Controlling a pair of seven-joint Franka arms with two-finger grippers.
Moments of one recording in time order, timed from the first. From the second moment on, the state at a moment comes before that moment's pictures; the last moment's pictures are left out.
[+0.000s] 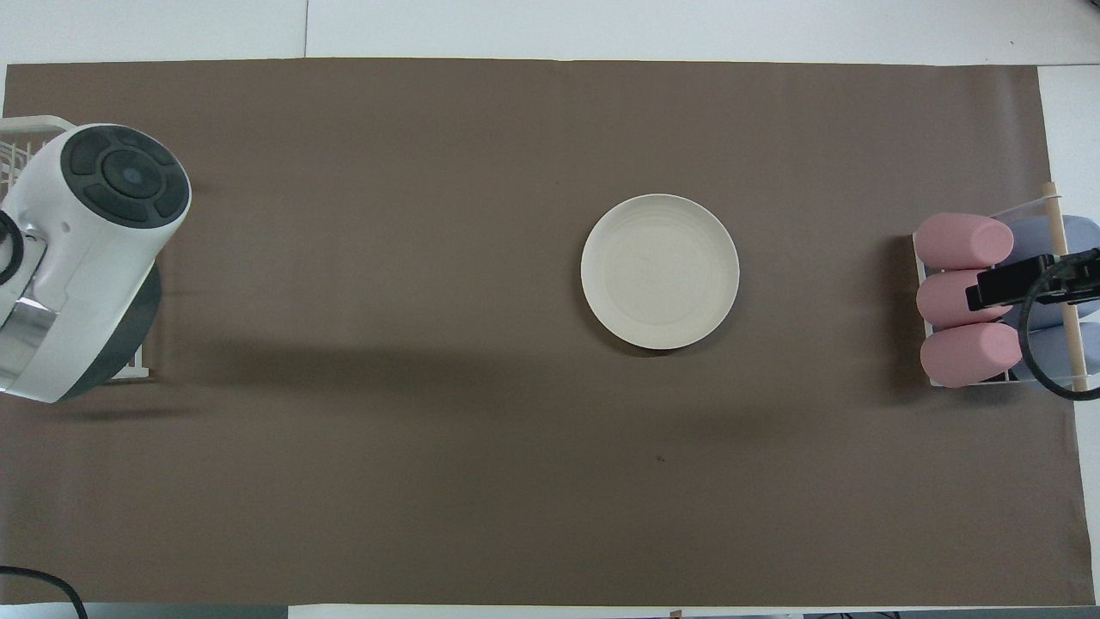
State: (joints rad) left arm -0.21 0.07 -0.05 -1.83 0.87 1.60 -0.44; right arm 0.02 -0.07 -0.07 -1.65 0.04 1.51 -0.09
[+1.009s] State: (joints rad) left arm -0.17 0.19 -0.04 -1.94 1.06 1.74 -0.67; right arm 0.03 -0.07 -0.06 -1.65 0.01 1.55 -0.07
